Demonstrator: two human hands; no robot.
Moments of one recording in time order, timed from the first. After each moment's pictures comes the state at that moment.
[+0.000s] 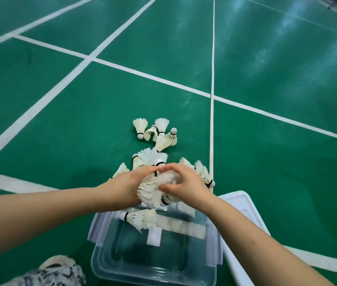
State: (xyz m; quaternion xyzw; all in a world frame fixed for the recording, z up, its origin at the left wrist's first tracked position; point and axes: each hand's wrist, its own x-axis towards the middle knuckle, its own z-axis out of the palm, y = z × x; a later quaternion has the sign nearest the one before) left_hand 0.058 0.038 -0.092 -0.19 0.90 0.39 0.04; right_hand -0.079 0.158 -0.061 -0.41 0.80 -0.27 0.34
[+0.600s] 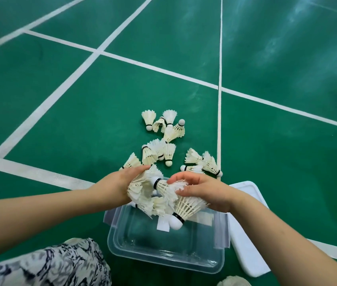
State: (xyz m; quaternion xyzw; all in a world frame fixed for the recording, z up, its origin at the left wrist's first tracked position) left_hand 0.110 0.040 -0.104 -0.24 0.91 0.35 0.05; right_hand -0.079 0.195 -0.053 -0.27 0.57 -0.37 0.68
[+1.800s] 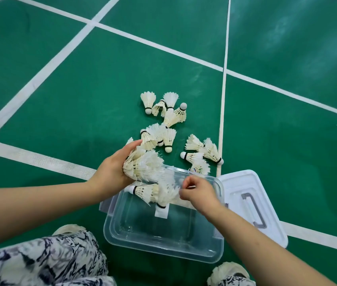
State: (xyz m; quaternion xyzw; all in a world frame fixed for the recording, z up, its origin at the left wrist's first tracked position) left_hand 0.105 0.046 -0.122 -0.33 0.81 0.48 -0.10; right_hand -0.059 0.205 -0.138 -0.19 0.84 -0.31 0.40
